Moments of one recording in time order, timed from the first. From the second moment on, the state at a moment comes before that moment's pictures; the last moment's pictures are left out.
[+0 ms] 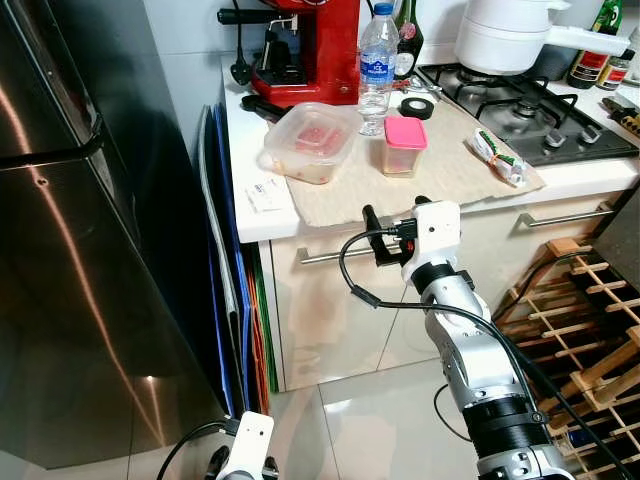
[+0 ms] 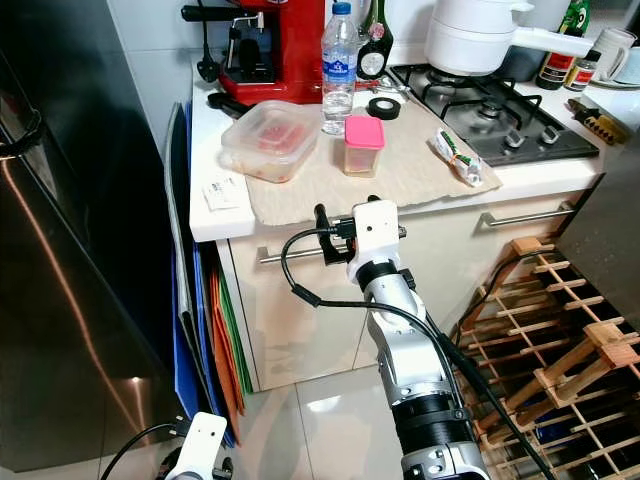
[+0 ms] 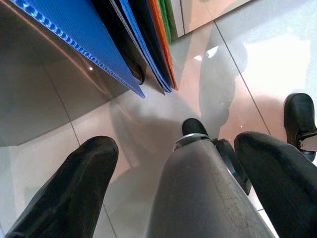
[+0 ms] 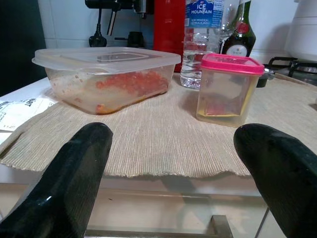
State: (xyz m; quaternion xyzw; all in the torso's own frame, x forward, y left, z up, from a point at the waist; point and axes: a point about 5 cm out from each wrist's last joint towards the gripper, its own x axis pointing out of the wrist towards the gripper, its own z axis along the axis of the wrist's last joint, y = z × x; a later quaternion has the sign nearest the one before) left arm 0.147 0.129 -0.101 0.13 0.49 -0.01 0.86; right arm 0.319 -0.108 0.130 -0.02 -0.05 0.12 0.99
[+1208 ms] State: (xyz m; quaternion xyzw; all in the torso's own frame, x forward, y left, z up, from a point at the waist) left arm 0.148 0.128 -0.101 0.12 0.49 -0.01 0.87; right arm 0.320 -0.112 0.127 -0.02 -0.05 0.10 0.99
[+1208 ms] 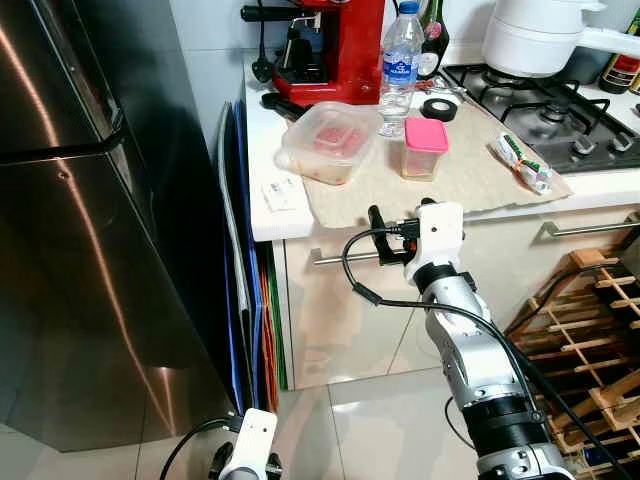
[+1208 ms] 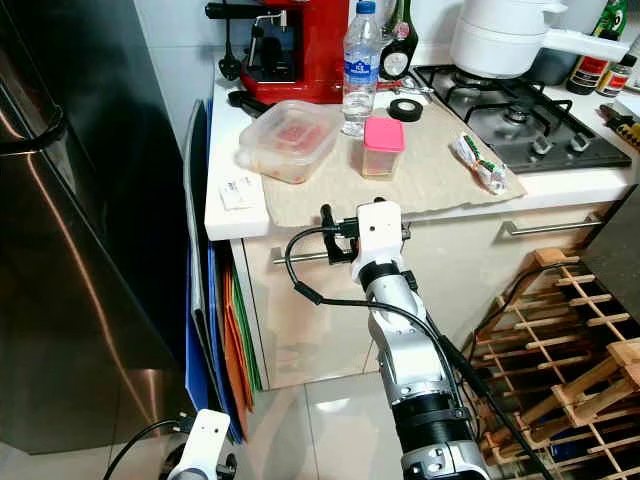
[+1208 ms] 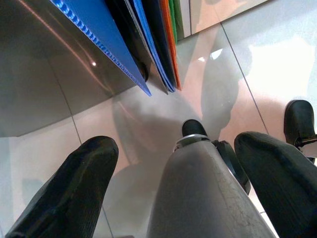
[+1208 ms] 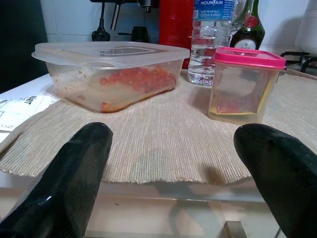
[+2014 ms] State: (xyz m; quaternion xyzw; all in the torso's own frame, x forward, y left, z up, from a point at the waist) left arm 0.148 0.127 -0.101 0.12 0.48 -0.02 0.87; right arm 0.310 -0.127 0.078 -0.03 0.05 0.07 1.00
